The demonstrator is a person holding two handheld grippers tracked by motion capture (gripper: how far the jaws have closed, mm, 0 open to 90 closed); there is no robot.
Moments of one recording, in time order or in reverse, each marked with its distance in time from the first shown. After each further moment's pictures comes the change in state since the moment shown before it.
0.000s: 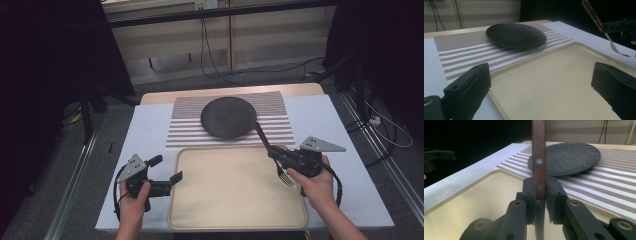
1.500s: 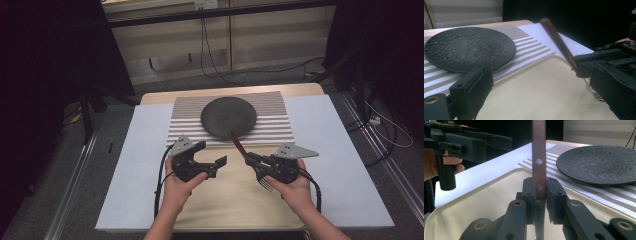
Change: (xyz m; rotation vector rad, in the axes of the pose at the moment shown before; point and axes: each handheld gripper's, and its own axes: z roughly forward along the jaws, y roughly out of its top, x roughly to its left) left arm -0.059 0.041 0.095 0.046 -0.088 -0.047; right arm 0.040 -0.006 0.034 0.006 0.119 -0.079
